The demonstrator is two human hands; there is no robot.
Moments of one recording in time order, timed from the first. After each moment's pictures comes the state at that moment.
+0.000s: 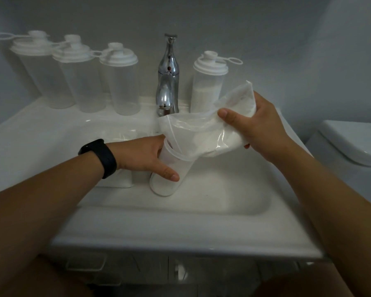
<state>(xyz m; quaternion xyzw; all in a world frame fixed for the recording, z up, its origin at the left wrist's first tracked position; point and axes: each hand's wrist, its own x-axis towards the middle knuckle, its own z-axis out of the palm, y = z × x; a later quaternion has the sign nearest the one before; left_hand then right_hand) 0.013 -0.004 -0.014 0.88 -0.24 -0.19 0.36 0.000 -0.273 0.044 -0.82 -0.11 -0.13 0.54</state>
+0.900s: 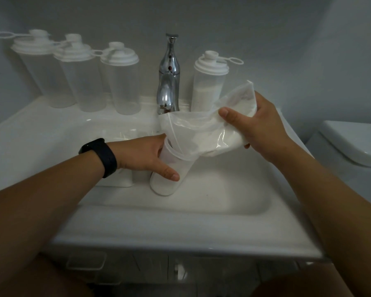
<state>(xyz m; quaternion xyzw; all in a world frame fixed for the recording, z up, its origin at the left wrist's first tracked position) 0.014 -0.004 -0.016 0.88 -0.24 -0.19 0.36 0.000 -0.273 0.043 -0.82 -0.12 -0.13 0.54</state>
